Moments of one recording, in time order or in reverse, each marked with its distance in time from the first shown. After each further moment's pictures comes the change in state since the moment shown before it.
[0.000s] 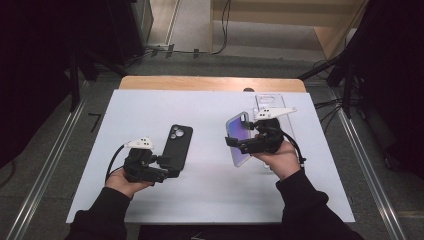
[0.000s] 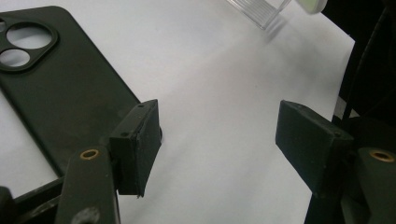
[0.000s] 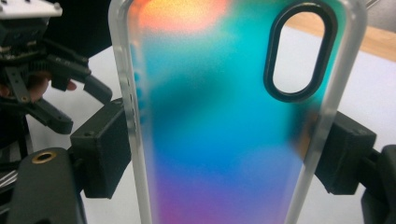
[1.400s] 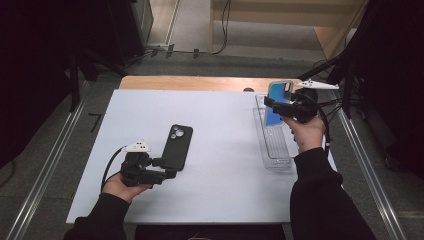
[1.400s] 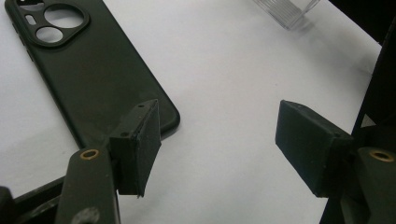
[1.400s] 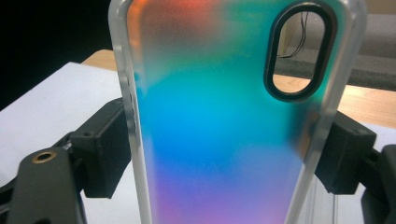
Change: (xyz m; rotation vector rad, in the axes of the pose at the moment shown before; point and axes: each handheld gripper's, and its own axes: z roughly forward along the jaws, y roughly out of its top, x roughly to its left) left arm -0.001 -0.011 -0.002 -0.025 0.069 -0.057; right arm -0.101 0.016 -0.042 -0.160 -0.365 0.209
